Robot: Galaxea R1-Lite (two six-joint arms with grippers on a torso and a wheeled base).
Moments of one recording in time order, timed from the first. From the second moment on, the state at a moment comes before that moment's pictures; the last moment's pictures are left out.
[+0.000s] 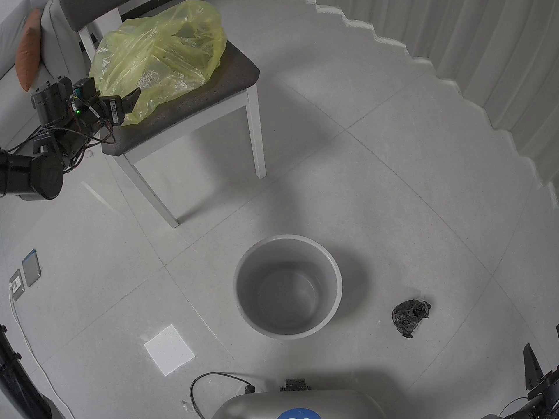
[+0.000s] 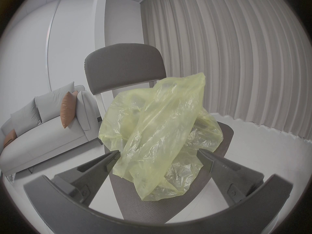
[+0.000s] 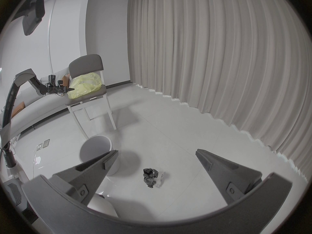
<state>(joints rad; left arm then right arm) 0.03 1.92 -1.40 -0.69 -0.08 0.12 0.00 0.02 -0.02 0.00 -0.04 0.01</state>
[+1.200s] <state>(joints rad) 0.01 1.80 -1.37 -0.65 -0.21 0.16 -0.01 0.20 -0.32 -0.13 0.17 -0.02</state>
